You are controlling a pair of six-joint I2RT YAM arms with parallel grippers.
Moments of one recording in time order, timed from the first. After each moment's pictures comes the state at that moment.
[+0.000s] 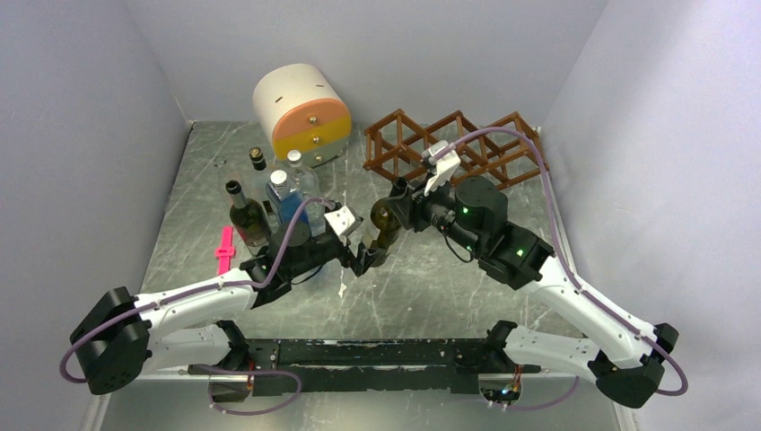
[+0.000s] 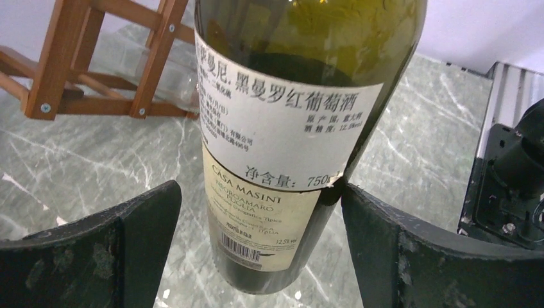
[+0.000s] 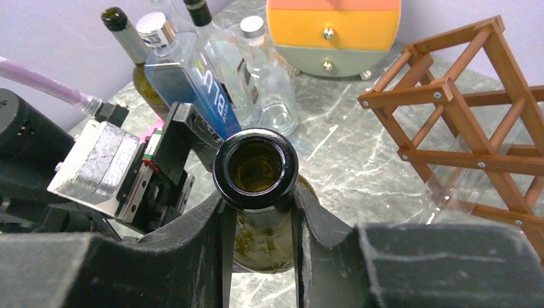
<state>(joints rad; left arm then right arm) -0.90 1.12 0.54 0.51 0.11 -0.02 0.88 0.96 1.12 -0.32 0.12 0.17</state>
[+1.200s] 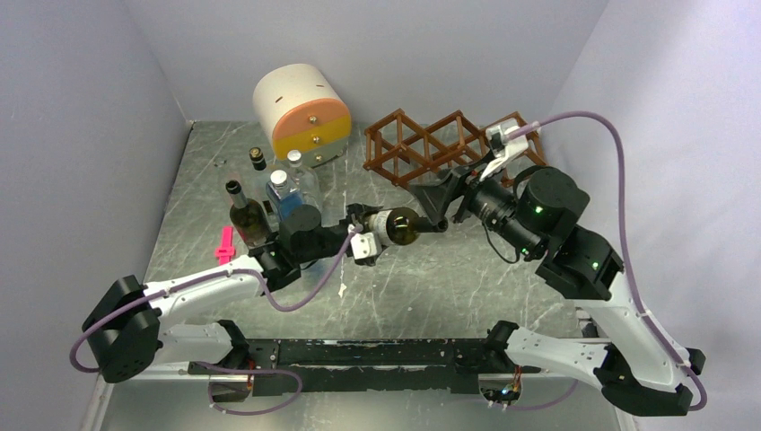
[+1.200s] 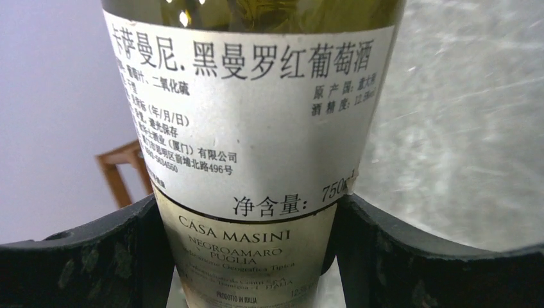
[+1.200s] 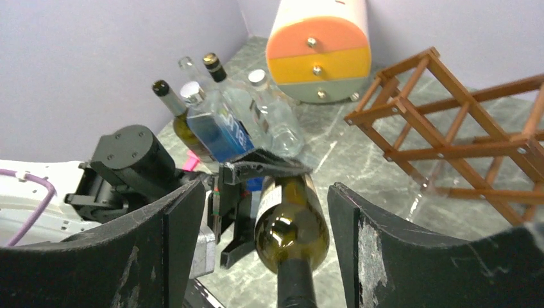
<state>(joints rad) -0.89 1.24 0.72 0.40 0.30 0.70 0.88 0.92 1.49 -0.65 0.20 0.28</state>
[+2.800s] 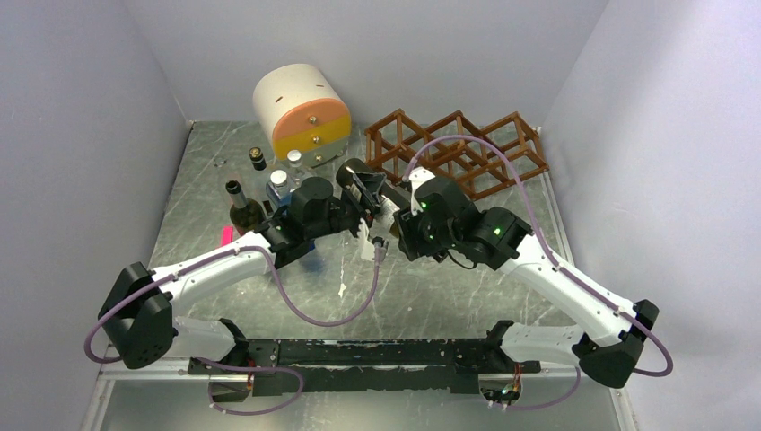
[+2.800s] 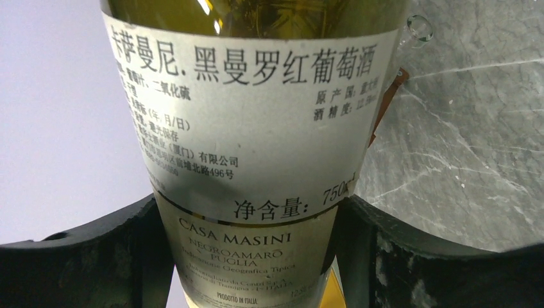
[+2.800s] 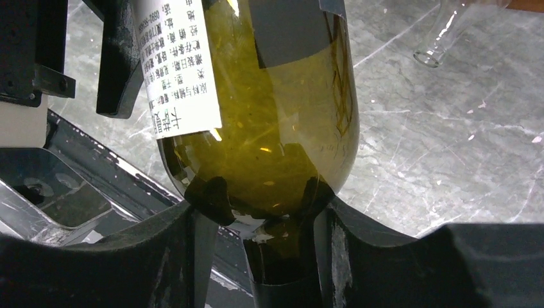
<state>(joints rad) -0.82 1.32 0.89 0.18 0.27 1.50 0.88 1.15 1.25 -0.92 0.13 0.27</state>
